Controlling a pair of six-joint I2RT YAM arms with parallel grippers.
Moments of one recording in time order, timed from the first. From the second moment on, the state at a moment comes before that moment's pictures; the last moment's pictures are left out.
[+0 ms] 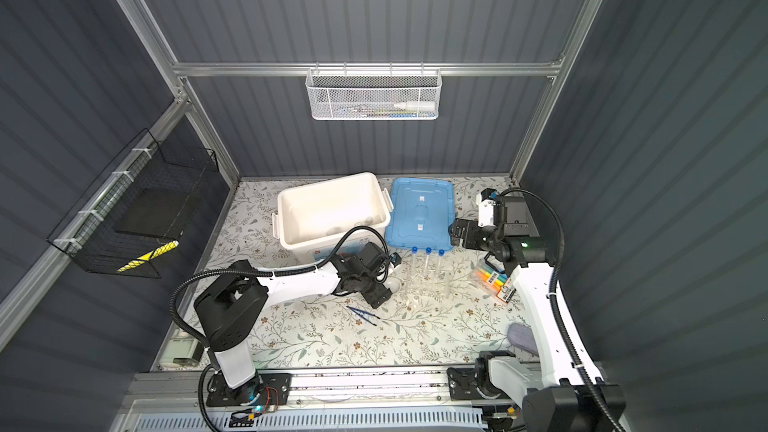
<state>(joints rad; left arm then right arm) -0.95 1.83 1.14 -0.40 0.03 0.08 0.02 1.10 1.12 -0.79 -0.22 0.18</state>
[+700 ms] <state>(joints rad) -0.95 1.90 1.22 -0.42 0.11 0.10 0.01 1.11 1.12 -0.78 -0.22 0.18</state>
